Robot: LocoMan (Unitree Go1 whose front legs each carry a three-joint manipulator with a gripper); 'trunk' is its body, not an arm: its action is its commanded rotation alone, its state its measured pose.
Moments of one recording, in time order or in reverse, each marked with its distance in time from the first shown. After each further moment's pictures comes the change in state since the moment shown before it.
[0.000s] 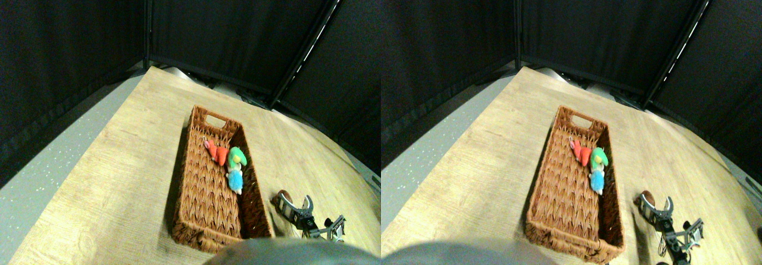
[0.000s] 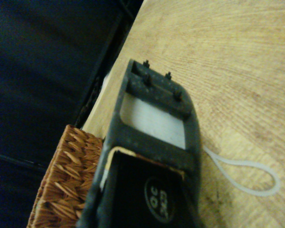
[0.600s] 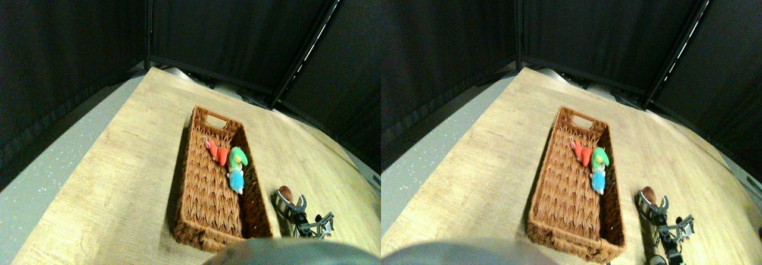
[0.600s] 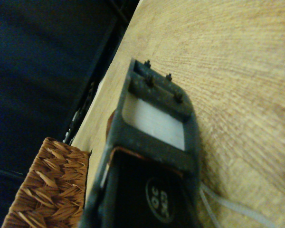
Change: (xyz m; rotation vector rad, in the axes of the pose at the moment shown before) right arm 0.028 -0.027 0.004 0.056 -0.036 -0.016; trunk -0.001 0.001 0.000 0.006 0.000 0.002
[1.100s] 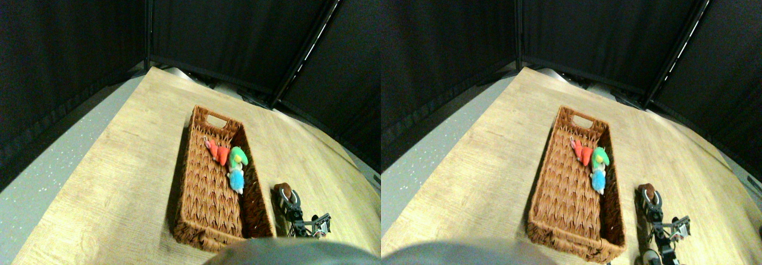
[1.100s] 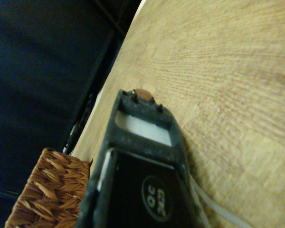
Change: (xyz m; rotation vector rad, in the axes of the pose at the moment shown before) right arm -0.001 0.010 -0.008 -0.042 -0.099 0.021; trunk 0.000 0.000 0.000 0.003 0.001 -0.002
